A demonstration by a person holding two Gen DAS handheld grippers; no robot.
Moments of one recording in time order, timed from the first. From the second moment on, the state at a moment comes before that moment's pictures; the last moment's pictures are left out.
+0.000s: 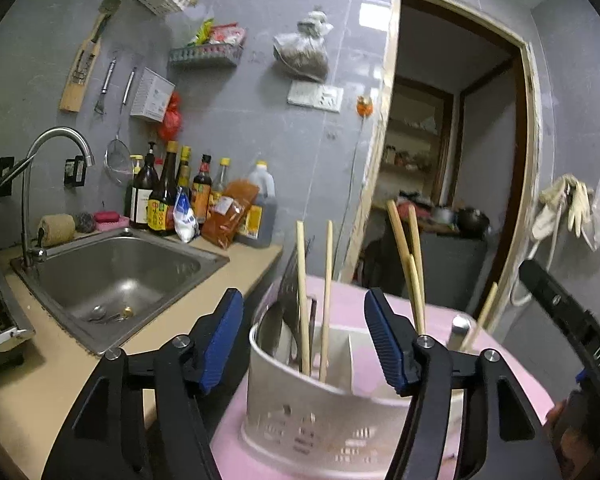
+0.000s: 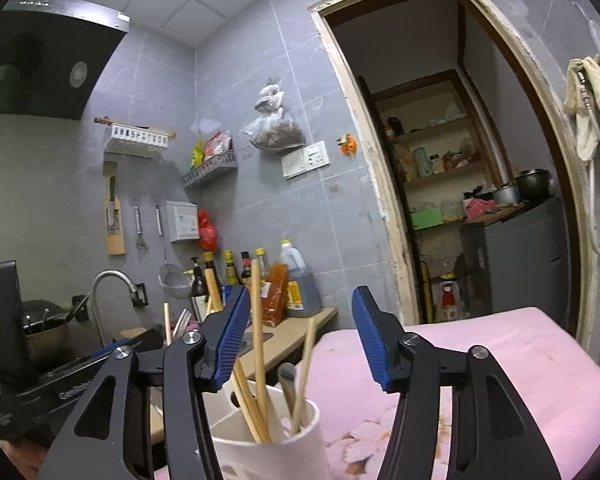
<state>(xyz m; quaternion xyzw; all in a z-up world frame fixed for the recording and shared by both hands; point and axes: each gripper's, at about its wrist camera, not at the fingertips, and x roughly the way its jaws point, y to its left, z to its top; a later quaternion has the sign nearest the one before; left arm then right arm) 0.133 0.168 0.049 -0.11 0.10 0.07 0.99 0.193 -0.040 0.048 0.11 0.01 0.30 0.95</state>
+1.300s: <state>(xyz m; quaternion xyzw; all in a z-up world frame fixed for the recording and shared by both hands) 0.011 0.100 0.010 -0.04 0.16 0.03 0.99 0.040 -0.139 0.029 0.01 0.12 0.16 0.98</state>
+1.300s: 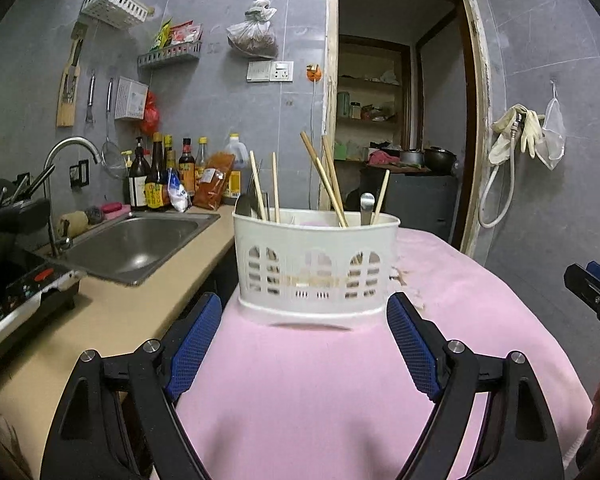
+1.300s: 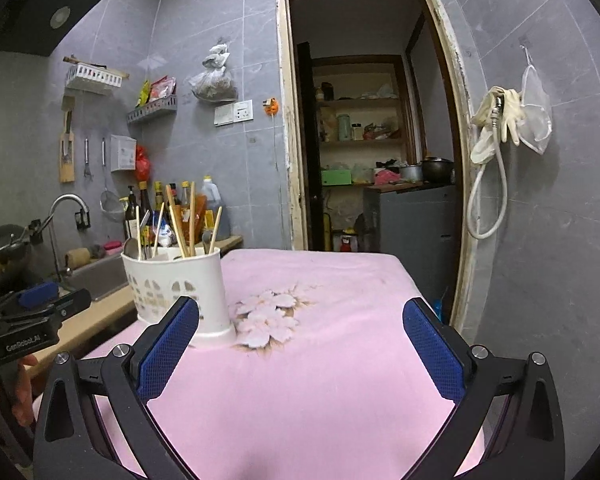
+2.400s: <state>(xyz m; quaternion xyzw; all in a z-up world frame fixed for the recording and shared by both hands) -0.008 0.092 -0.003 -0.04 0.17 0.02 0.99 0.023 -0.136 0.014 0.02 0.13 0.16 0.98</state>
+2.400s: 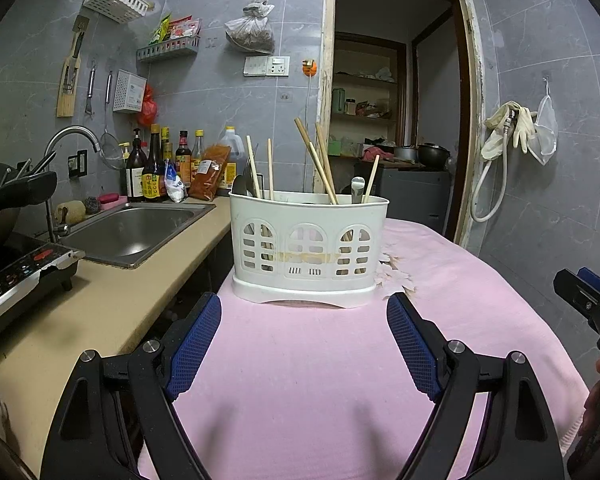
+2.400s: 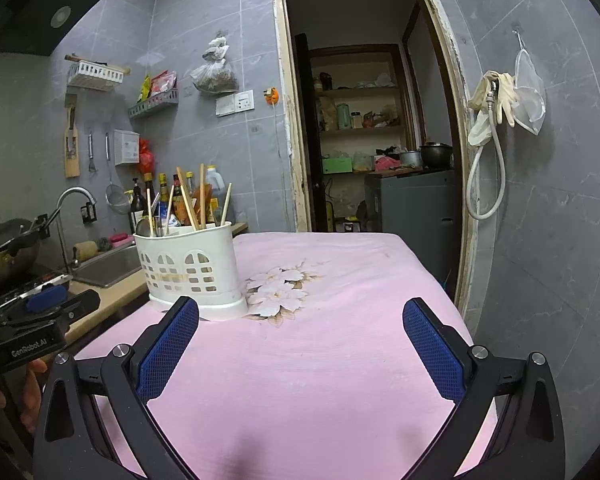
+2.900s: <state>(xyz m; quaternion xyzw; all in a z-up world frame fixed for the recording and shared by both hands) -0.006 0.096 -0.003 -0.04 0.17 0.03 0.98 0.025 -0.138 0.014 0.02 0.13 0.16 0.98</state>
